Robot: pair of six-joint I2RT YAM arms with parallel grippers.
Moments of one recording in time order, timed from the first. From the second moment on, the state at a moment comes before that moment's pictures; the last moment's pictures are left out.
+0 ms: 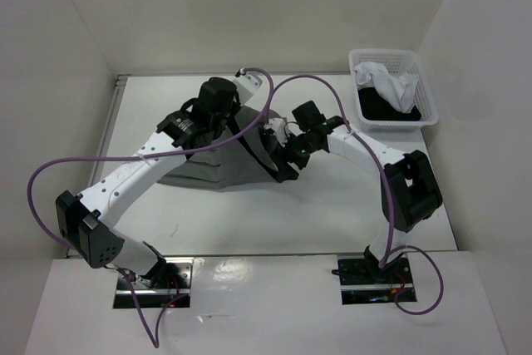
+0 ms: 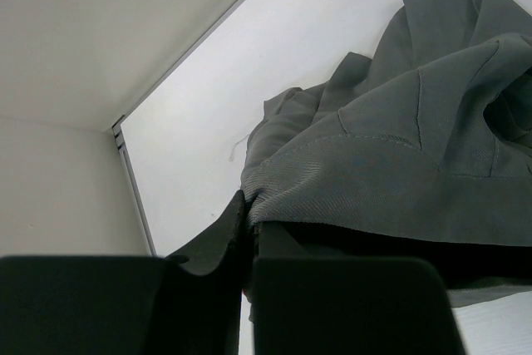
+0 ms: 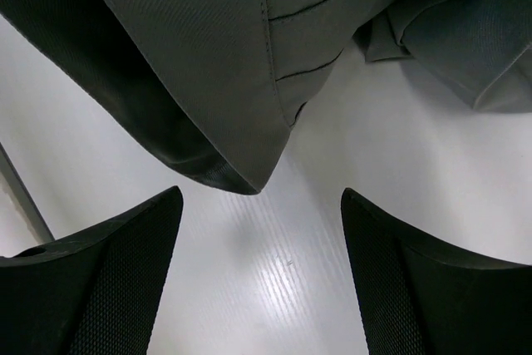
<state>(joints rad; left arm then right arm) -0.65 1.46 1.47 -0.53 -0.50 0.36 0.51 1.69 1.22 -0.63 -0.48 -0.48</state>
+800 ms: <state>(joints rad) -0.65 1.45 1.47 -0.54 -0.50 0.39 0.54 1.82 1.25 -0.58 -0.46 -0.42</state>
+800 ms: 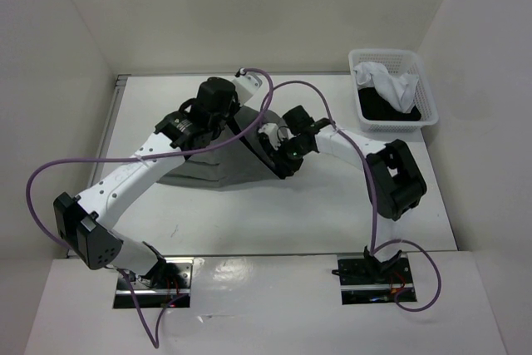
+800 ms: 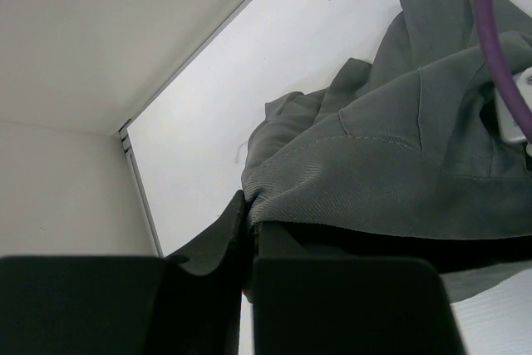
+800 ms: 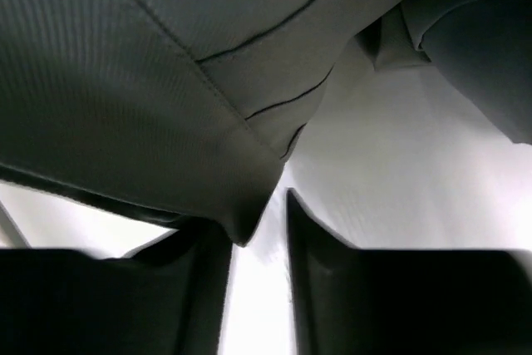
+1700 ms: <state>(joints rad) -0.60 1.22 1.44 -0.56 -0.64 0.49 0.54 1.42 1.63 -0.56 -0.08 -0.27</state>
